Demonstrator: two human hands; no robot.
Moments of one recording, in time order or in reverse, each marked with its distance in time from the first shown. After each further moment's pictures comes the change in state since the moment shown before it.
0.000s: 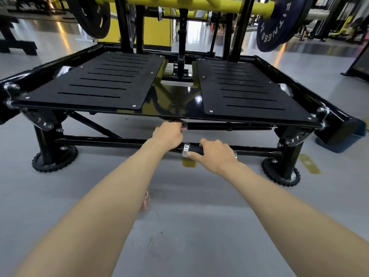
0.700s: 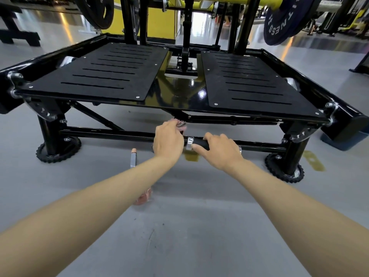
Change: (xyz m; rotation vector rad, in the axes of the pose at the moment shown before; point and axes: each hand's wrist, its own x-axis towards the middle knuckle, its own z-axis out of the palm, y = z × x) left_hand -0.048 0.002 0.025 -0.482 0.406 -0.142; right_hand -0.003 0.006 0.011 0.039 0.072 -0.044
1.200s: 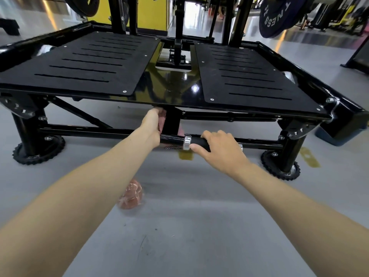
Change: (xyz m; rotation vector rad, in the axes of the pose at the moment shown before) left_hand 0.059 0.002 -0.005 -1.097 -0.298 -0.843; right_hand 0.009 0.022 0.015 -0.087 0.122 -0.114
